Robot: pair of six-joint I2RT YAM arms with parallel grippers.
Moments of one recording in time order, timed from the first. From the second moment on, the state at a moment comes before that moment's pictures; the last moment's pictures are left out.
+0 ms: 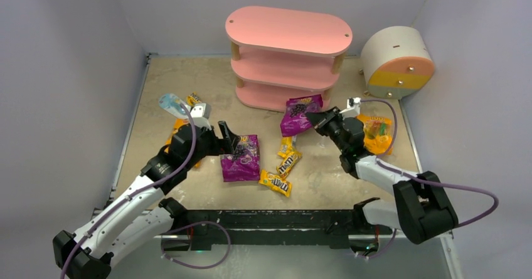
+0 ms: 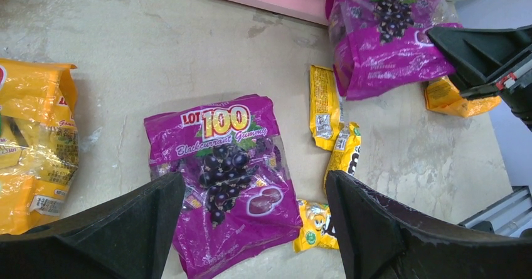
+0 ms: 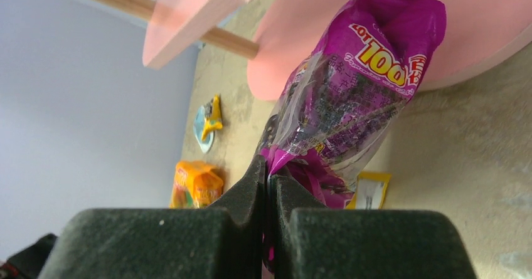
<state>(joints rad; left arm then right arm) -0.62 0.75 0.64 -0.32 -0.13 -0.57 0.36 1.22 0.40 0.66 -0.08 0.97</state>
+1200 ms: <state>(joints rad) -0.62 0.80 0.64 -0.31 -0.13 -0.57 0.17 1.80 0.60 1.02 -0.21 1.06</state>
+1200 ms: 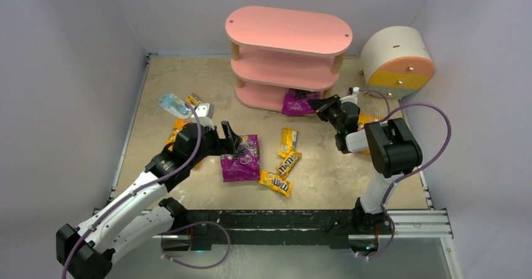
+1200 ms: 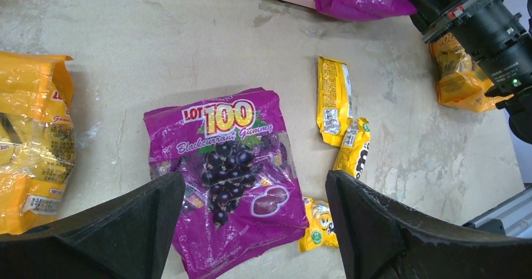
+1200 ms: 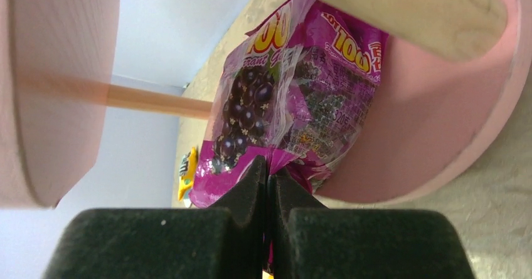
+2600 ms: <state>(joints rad) -0.62 0.78 0.57 -0.45 -0.22 -0.74 0.17 1.28 0.55 0.27 0.10 0.74</state>
